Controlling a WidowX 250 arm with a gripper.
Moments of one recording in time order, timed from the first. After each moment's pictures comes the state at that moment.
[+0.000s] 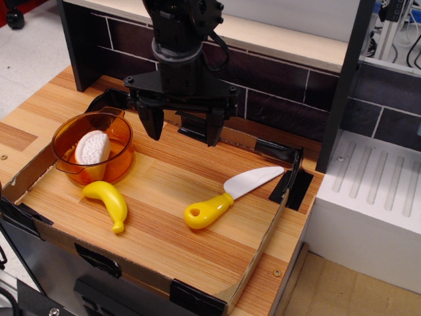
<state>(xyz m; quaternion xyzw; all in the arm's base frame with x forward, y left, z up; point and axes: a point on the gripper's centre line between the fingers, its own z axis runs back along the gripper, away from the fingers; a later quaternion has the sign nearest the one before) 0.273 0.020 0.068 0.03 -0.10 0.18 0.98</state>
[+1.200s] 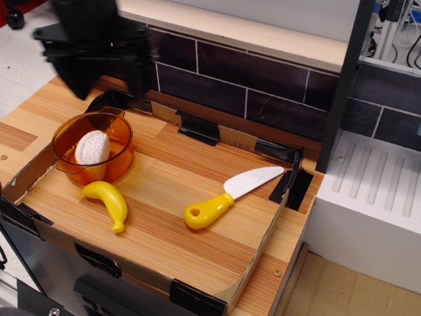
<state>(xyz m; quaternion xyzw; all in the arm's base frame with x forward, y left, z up) 0.239 0.087 0.120 -0.03 -0.11 0.16 0.98</state>
